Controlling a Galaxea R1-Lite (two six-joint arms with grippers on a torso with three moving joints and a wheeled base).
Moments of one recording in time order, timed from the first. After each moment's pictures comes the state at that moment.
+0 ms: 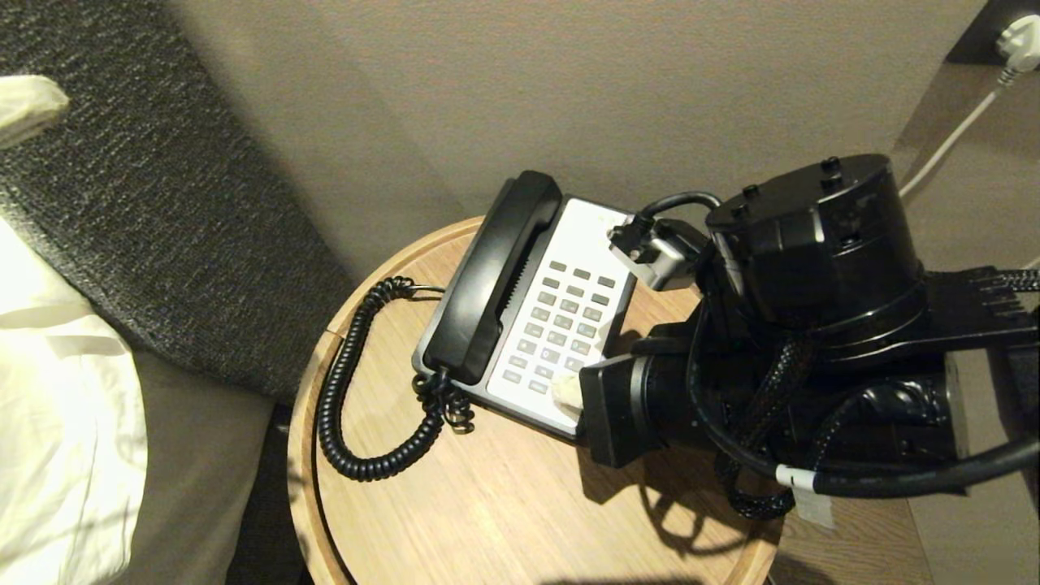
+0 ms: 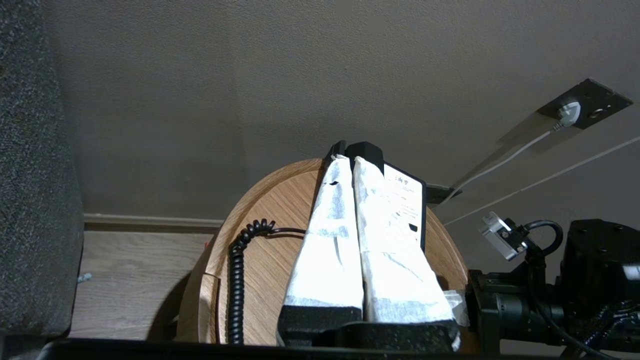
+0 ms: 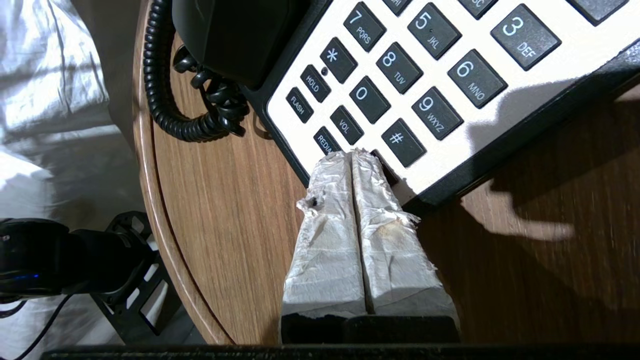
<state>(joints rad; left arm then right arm) -0.67 0.90 -0.98 -0.12 0.23 -0.28 0.97 1.64 -1.16 0.05 -0.14 0.38</state>
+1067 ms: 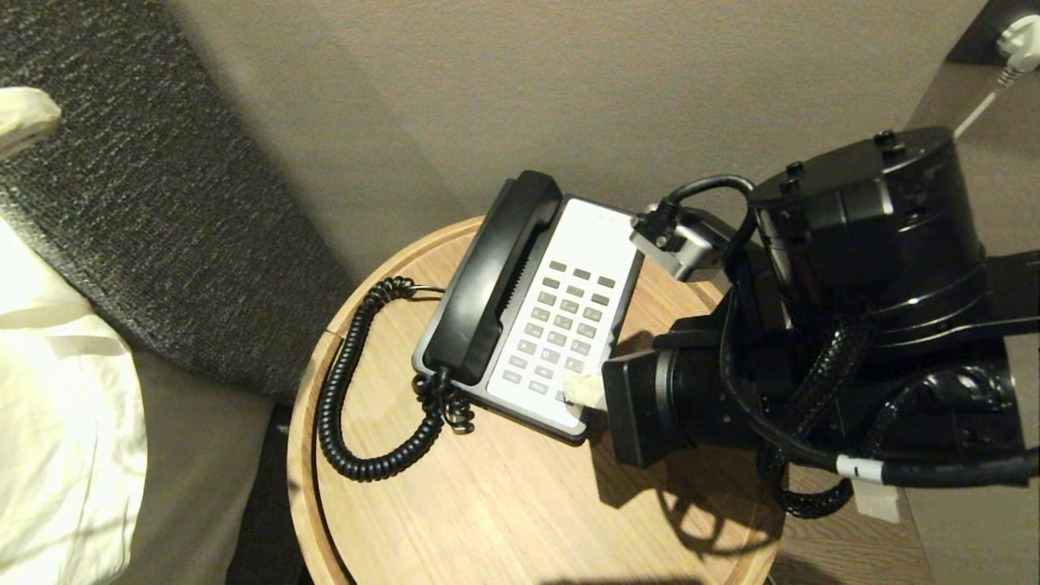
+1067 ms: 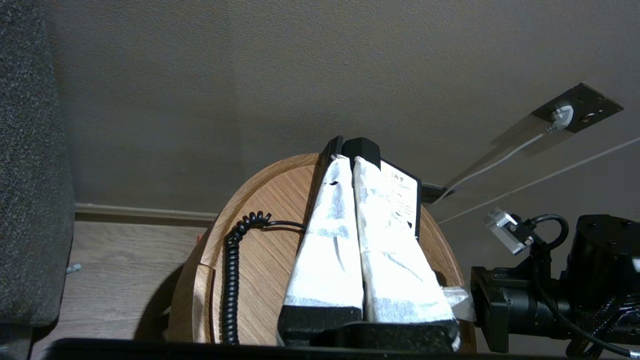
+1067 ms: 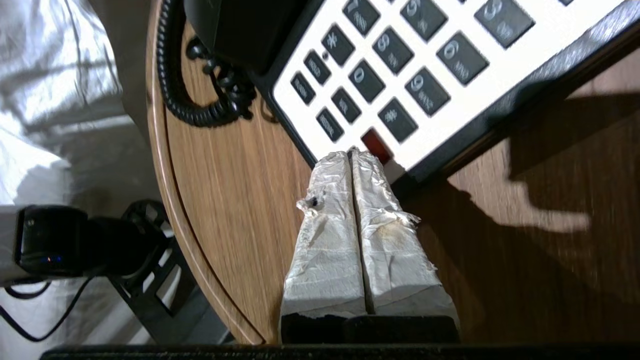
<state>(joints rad) -0.67 0.89 -0.97 -0.11 0.22 -0.31 0.97 1.60 -1.16 0.09 -0.09 0.40</state>
